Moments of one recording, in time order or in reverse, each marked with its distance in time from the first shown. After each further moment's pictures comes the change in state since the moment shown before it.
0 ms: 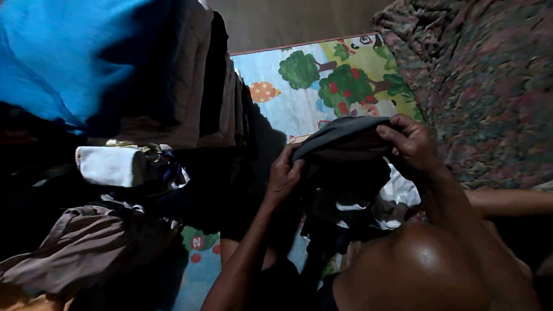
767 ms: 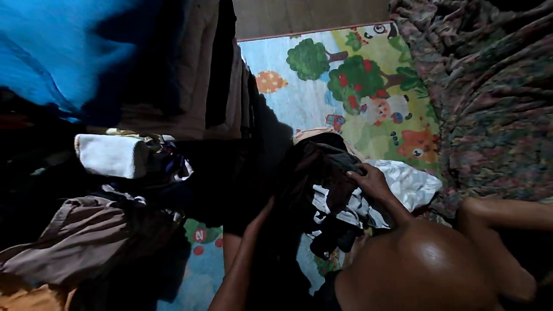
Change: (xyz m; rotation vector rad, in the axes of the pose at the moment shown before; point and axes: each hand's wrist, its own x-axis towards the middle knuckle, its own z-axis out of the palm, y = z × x) left_hand -0.048 0.162 0.002 0.019 0.276 -0.621; right_hand -0.030 0.116 0.038 -0.602 -0.047 0.614
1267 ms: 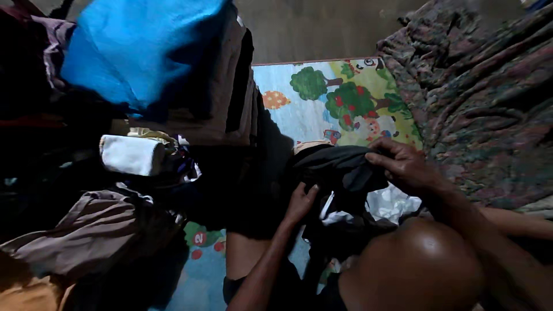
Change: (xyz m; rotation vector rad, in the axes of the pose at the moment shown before) left_hand 0.103 -0.158 0.048 -0.172 -0.402 0.101; right_hand -0.079 -0.100 -0.093 0.337 -0.190 -0.545
